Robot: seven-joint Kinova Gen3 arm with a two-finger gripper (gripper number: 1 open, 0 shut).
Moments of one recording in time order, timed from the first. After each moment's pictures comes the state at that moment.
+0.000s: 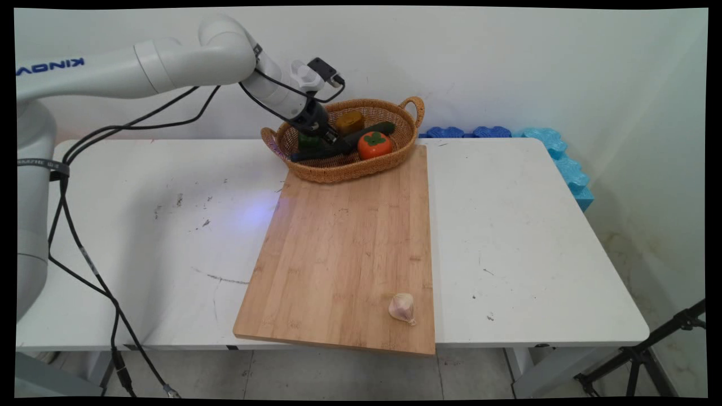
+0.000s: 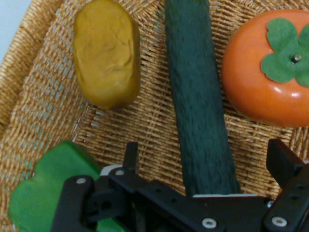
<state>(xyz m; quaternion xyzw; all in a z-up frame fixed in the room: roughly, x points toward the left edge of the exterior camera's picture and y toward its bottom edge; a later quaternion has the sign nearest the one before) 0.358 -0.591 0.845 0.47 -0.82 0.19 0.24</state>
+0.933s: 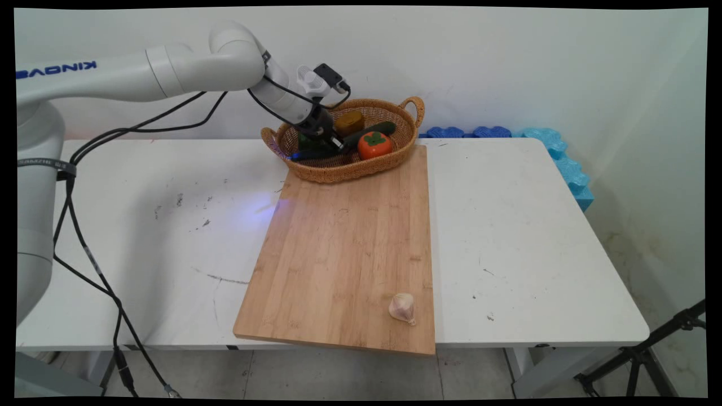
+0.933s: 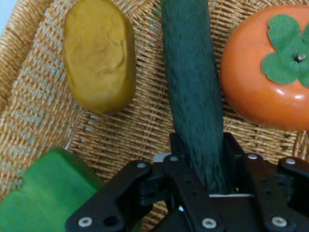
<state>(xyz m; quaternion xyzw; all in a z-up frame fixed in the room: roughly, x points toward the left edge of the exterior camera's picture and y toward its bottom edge) 0.349 -0.595 0.834 0.47 -0.83 0.20 0.24</state>
